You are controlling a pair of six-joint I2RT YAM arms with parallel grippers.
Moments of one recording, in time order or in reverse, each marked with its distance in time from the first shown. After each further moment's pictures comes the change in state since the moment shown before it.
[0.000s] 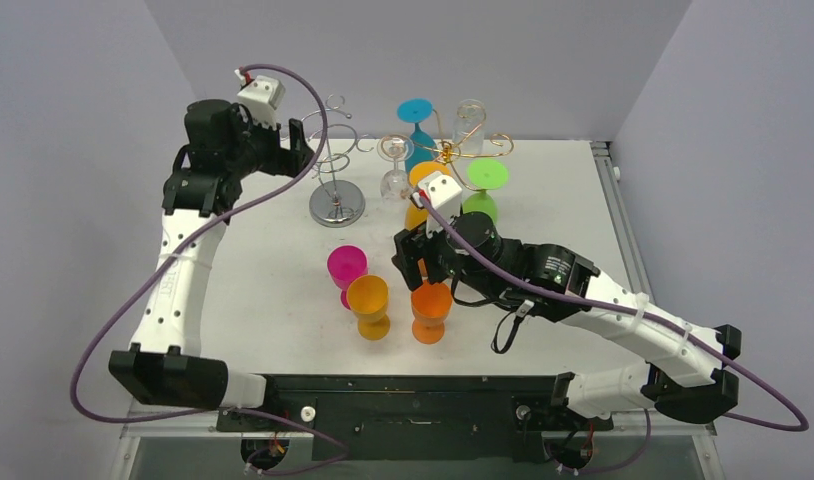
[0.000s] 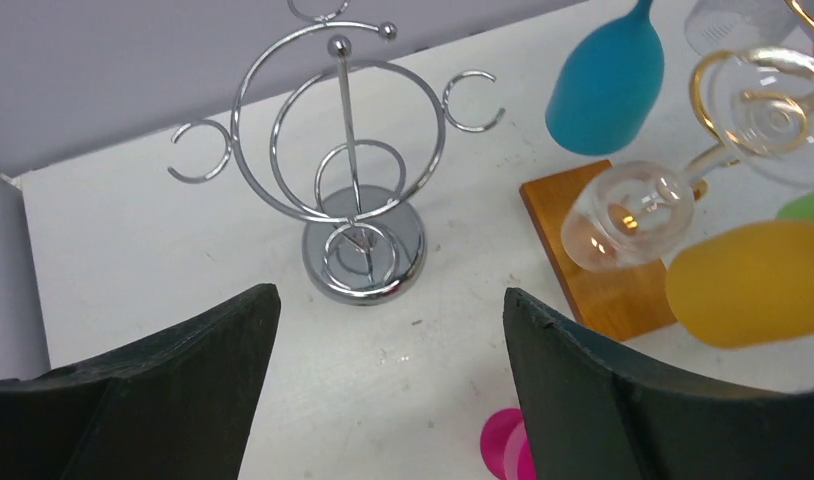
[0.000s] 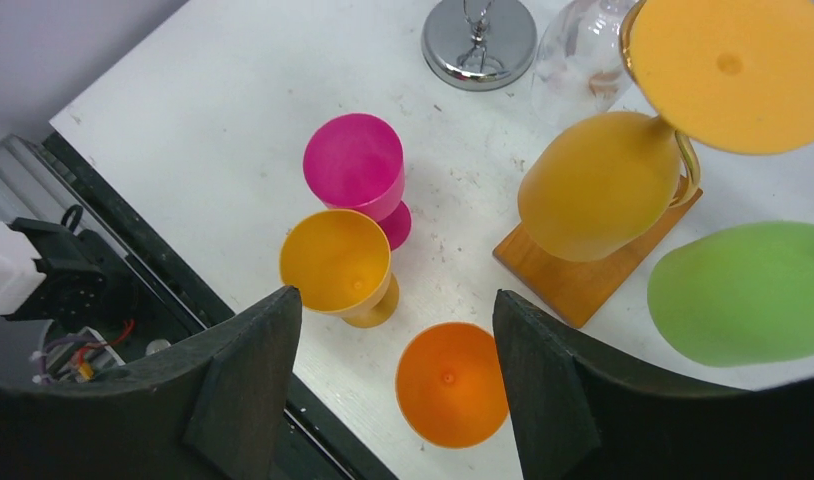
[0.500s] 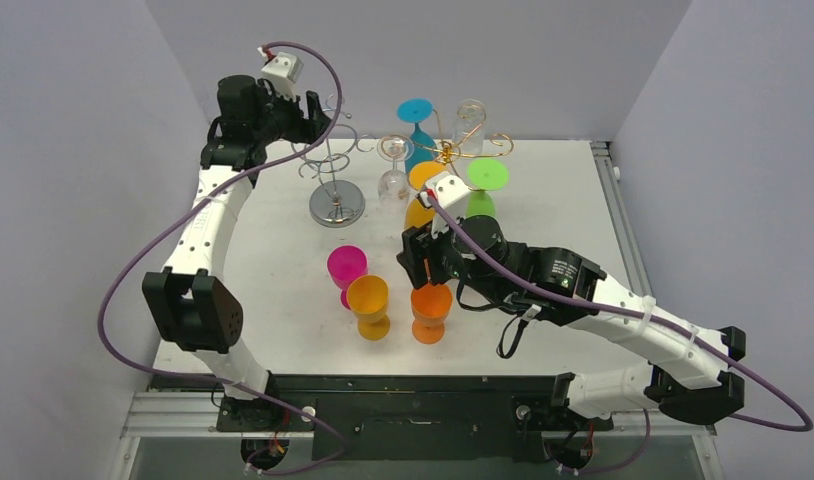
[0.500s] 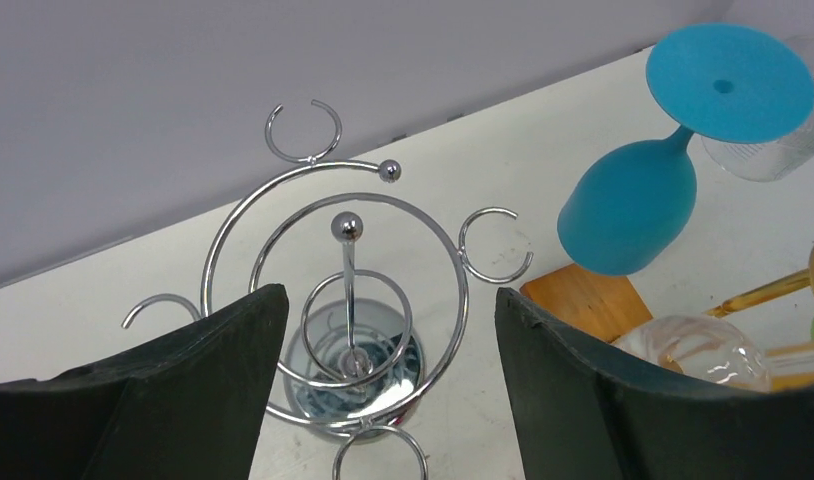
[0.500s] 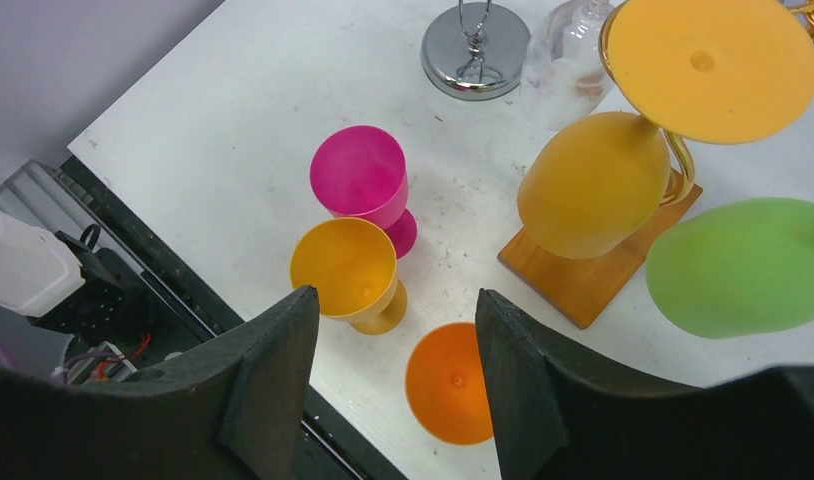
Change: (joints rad) left arm 0.009 0.349 0.151 0.312 0.106 -0.050; right arm 0.022 -0.011 0.033 0.000 0.041 0.035
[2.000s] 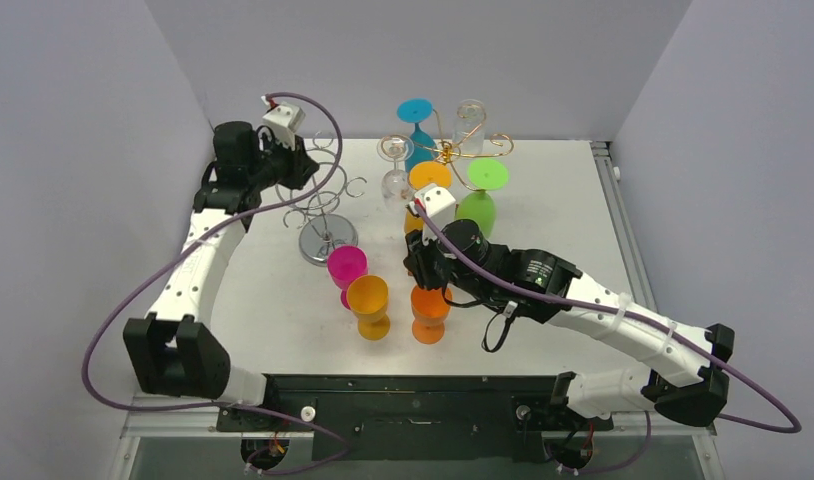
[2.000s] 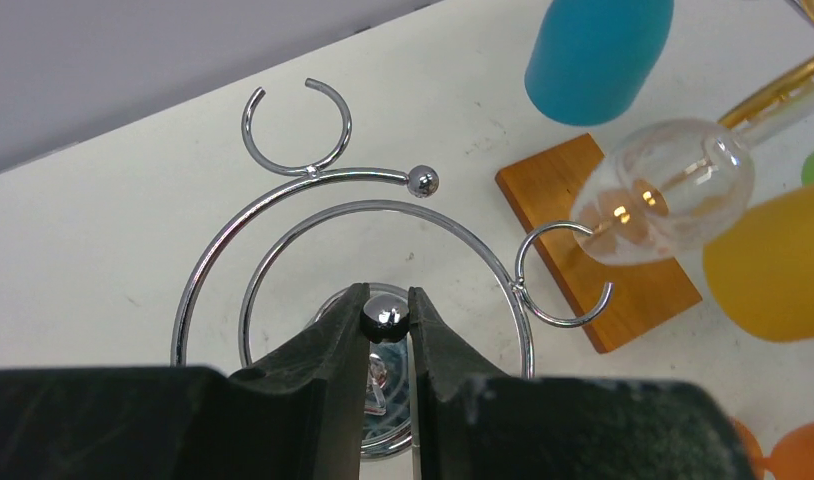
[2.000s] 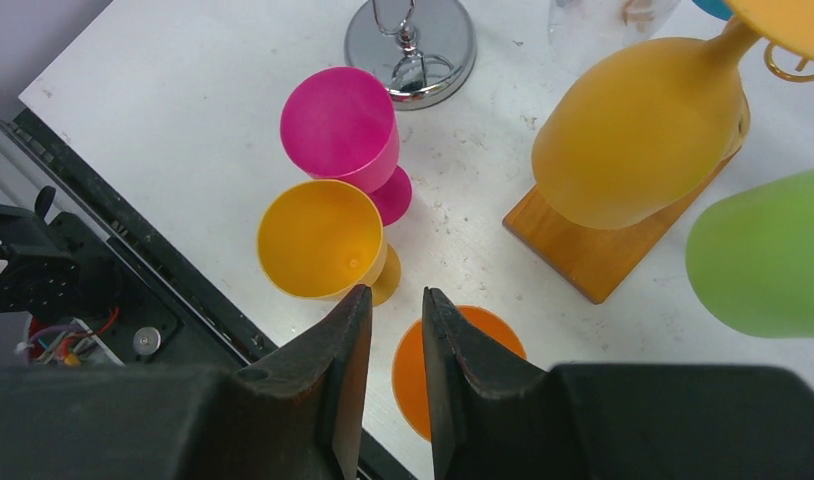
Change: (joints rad) left arm 0.006 -0.180 -0.323 0.037 0.054 0.055; right arm -0.071 0.003 -0.151 0.060 -0.083 0.013
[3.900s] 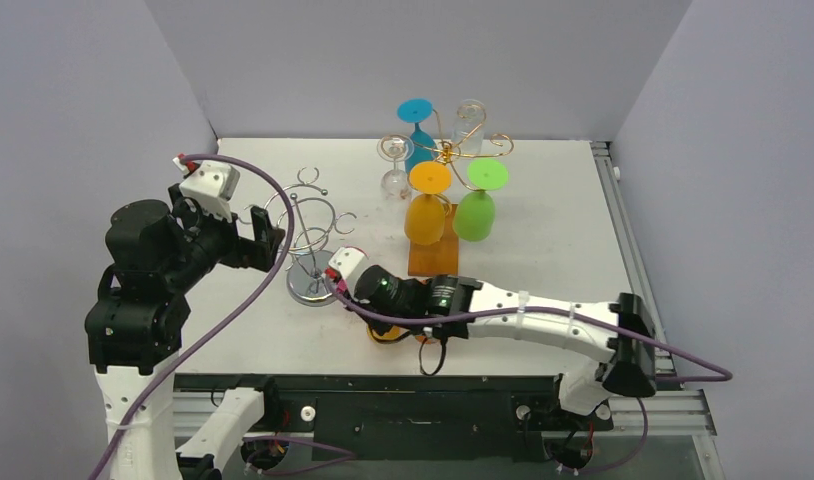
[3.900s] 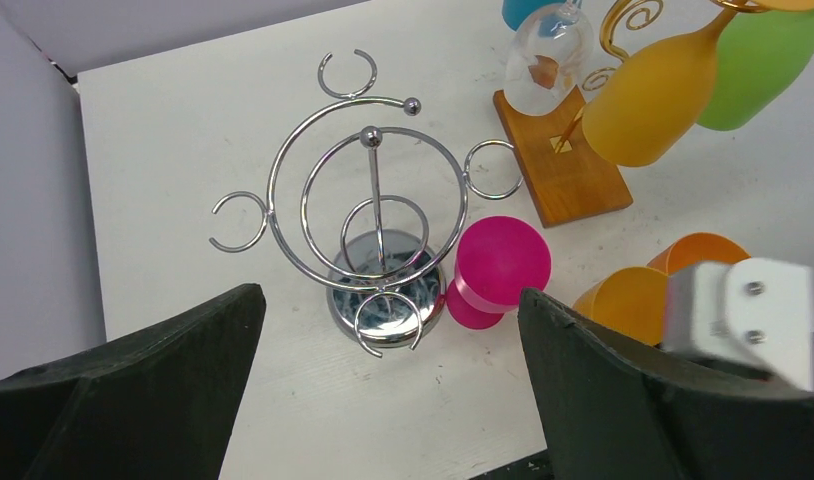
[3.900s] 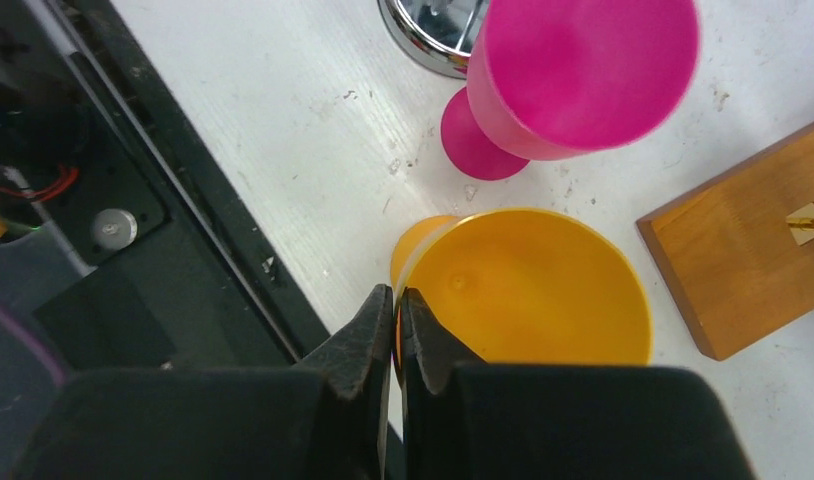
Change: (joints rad) left arm 0.021 -0.636 0.109 -0.723 -0.201 0.000; right arm 0.193 0.359 0.006 0.089 -0.054 -0.121
